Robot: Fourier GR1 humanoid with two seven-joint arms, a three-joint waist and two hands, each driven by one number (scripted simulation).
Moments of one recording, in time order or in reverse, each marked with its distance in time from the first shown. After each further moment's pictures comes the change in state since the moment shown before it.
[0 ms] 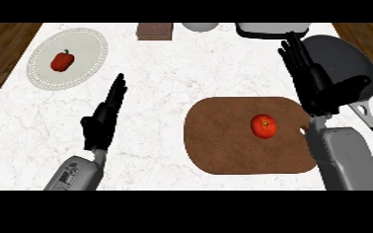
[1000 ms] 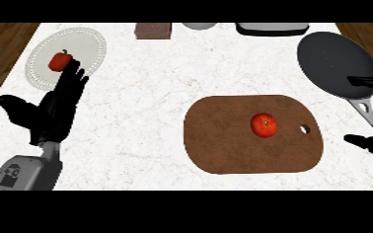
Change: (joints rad) left arm 0.032 0.134 0.195 -0.193 0.143 -0.062 0.218; right arm 0.246 -0.441 -0.164 0.015 0.192 0.347 -0.528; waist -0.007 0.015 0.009
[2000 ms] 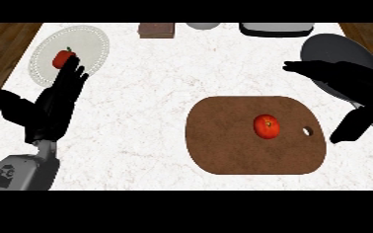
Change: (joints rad) left arm -0.007 -0.007 0.025 -0.055 -0.020 -0.027 0.077; right arm -0.319 -0.088 0.377 -0.094 0.419 0.225 0.371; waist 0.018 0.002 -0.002
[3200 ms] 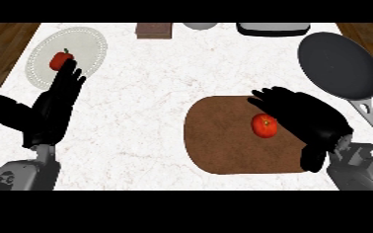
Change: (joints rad) left arm 0.033 -0.072 0.073 -0.035 -0.080 -0.048 0.028; right arm 0.104 0.204 0.148 -0.298 0.384 0.166 0.254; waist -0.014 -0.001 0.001
